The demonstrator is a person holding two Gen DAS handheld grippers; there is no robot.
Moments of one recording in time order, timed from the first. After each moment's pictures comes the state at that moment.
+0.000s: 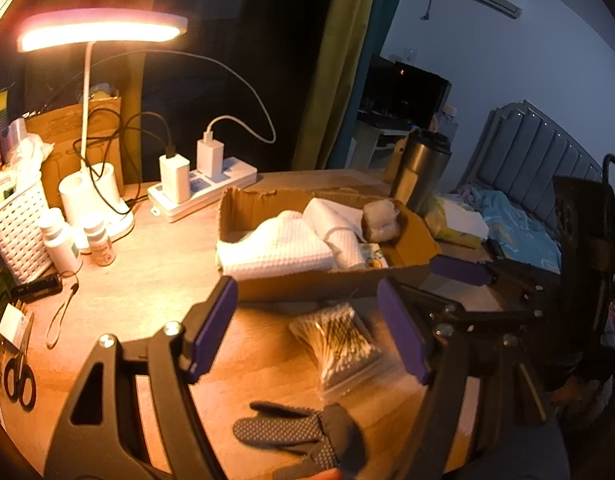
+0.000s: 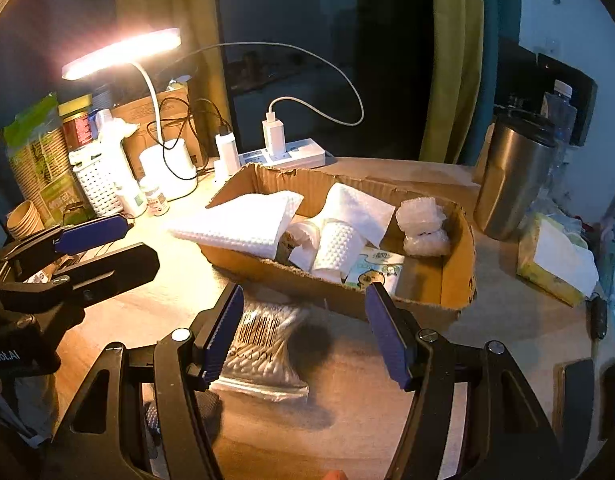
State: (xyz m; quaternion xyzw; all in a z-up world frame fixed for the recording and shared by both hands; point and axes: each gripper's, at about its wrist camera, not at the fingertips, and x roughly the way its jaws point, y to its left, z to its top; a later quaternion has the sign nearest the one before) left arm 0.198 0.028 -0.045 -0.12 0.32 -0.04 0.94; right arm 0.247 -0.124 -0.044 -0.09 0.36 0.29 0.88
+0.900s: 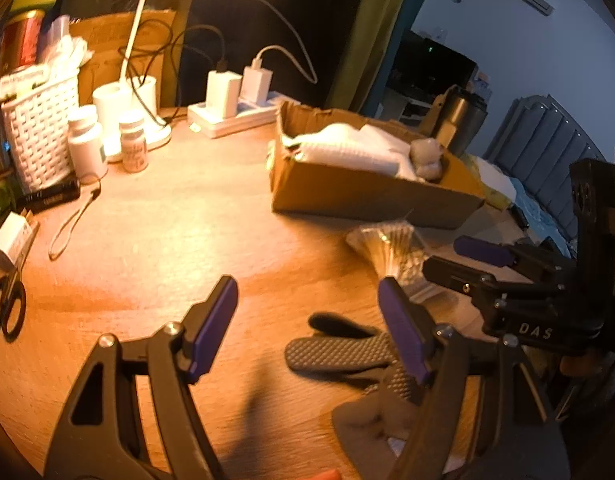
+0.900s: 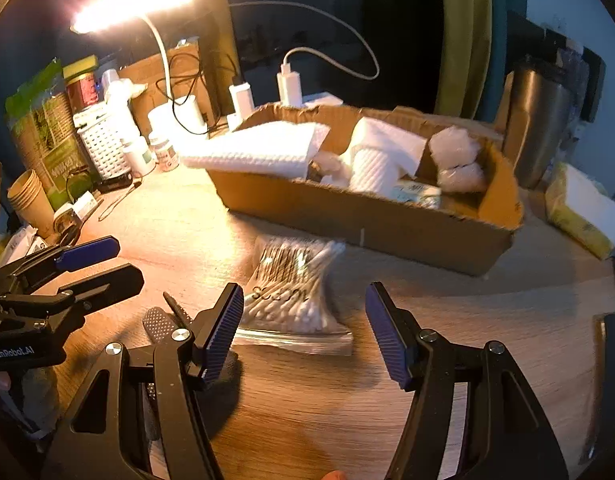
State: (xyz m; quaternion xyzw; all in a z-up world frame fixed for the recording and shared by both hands) left arm 0.165 0.064 -0.114 -0.15 0.38 -0.02 0.91; right arm 0.226 -0.112 -0.090 -0.09 0.41 0.30 0.86
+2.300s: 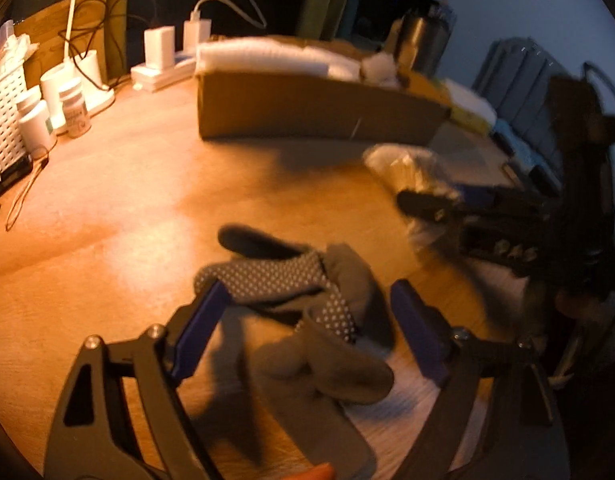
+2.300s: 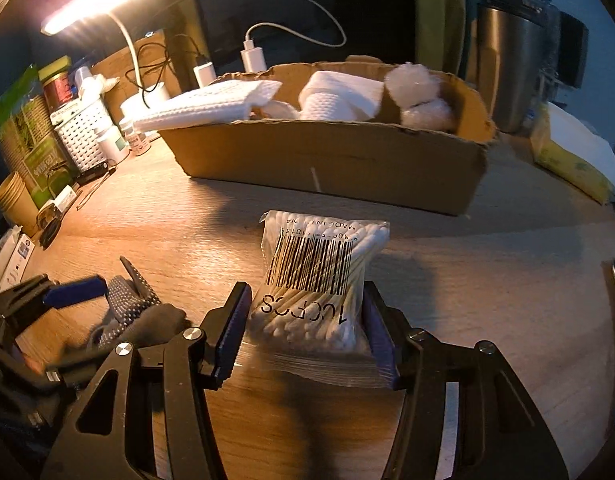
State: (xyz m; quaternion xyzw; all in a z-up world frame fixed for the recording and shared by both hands) left arm 0.158 -0.002 -0.145 -0.09 0.44 -0.06 0.89; right arm 0.226 -0.147 -0.115 -0.06 0.43 0.27 0.86
